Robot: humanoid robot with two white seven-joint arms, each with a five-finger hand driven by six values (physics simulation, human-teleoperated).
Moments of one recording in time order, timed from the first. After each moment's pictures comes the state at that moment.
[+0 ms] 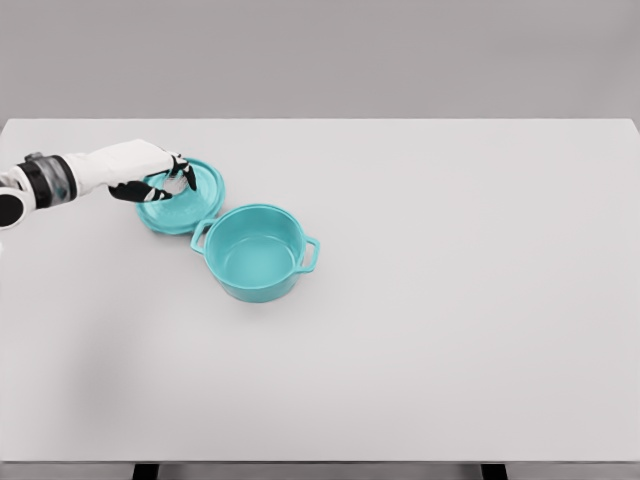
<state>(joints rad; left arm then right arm) -0.75 0.59 -0.54 -0.99 -0.51 -0.61 -0.50 0.01 0.00 -0.30 0.05 0.25 -0.01 0.09</state>
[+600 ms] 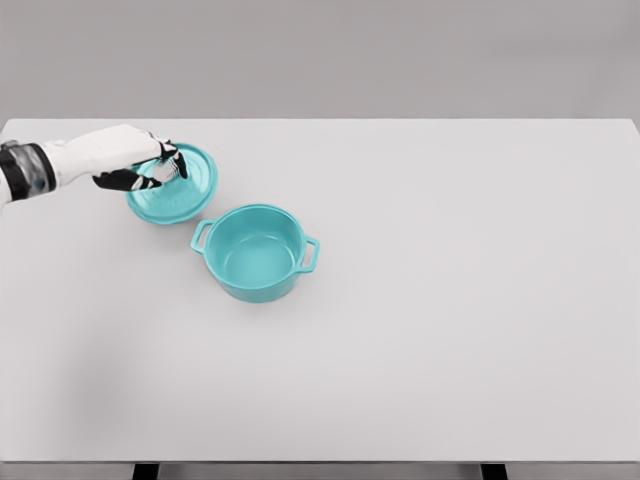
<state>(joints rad) -0.74 0.66 -0.54 -1.09 -0.45 -0.61 -0.50 0.01 0.00 -0.30 0.05 0.25 -0.01 0.09</state>
